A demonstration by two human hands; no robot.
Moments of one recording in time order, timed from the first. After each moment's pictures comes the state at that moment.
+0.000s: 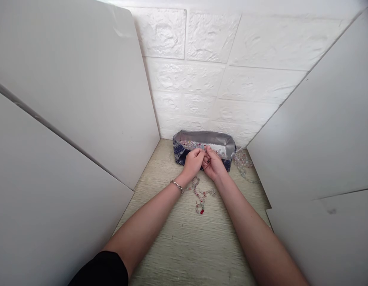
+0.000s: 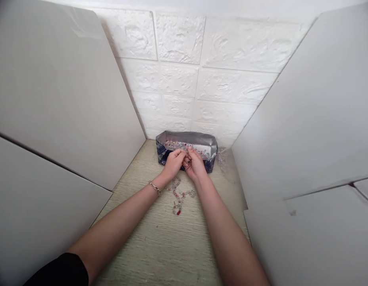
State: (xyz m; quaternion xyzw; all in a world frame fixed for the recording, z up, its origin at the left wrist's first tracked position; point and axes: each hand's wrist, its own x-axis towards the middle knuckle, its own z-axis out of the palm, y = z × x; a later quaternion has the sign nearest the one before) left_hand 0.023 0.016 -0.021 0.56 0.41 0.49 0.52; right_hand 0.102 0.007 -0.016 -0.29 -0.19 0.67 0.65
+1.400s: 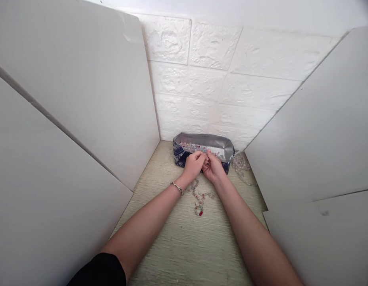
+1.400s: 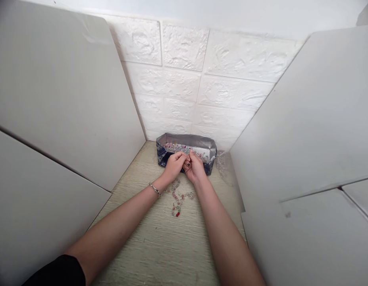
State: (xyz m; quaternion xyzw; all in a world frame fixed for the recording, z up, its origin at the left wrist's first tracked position) left_hand 0.022 0.011 -0.015 0.58 0.41 0.48 0.51; right_hand 0.104 0.007 -0.018 -0.30 -0.21 0.69 0.63
